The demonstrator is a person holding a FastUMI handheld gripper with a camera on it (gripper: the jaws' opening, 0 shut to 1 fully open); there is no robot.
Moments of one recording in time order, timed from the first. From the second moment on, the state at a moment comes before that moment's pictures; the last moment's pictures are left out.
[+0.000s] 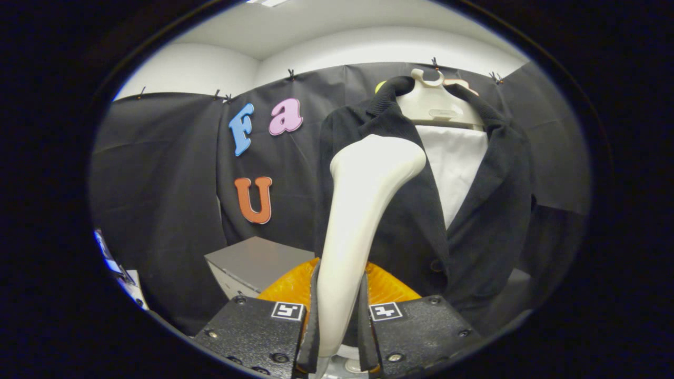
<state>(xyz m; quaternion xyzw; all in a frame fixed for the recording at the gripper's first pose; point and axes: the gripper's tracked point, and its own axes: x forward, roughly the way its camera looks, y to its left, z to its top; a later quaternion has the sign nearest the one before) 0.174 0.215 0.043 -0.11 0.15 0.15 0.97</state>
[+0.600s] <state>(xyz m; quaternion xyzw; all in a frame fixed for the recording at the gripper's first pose) 0.134 0.189 -0.030 -0.10 0.21 0.15 0.96</state>
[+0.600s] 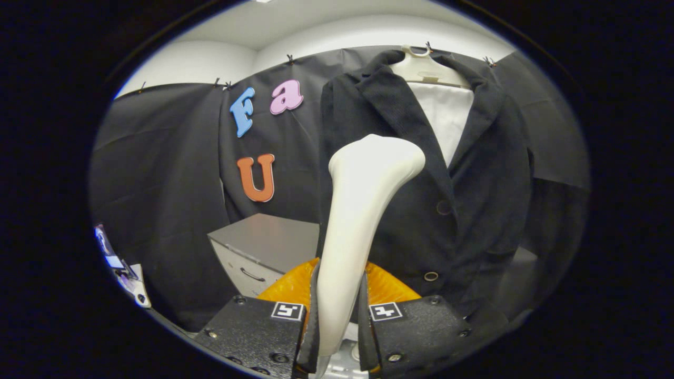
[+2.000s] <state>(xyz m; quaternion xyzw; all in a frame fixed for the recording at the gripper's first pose) 0.032 0.076 -0.275 -0.12 0.41 0.09 0.90</state>
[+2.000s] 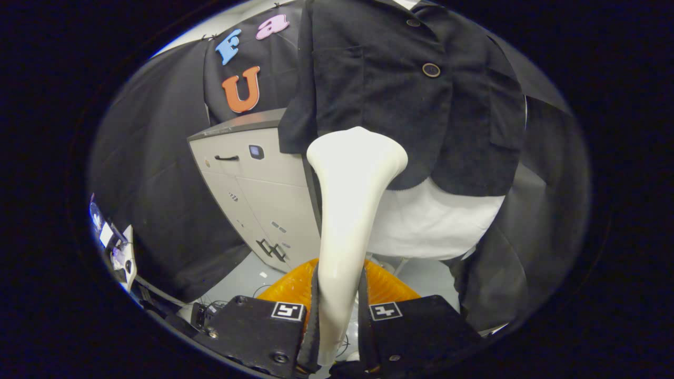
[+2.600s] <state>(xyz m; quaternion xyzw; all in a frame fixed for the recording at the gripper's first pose) 0.053 0.065 -0.068 -0.08 0.23 0.10 0.96</state>
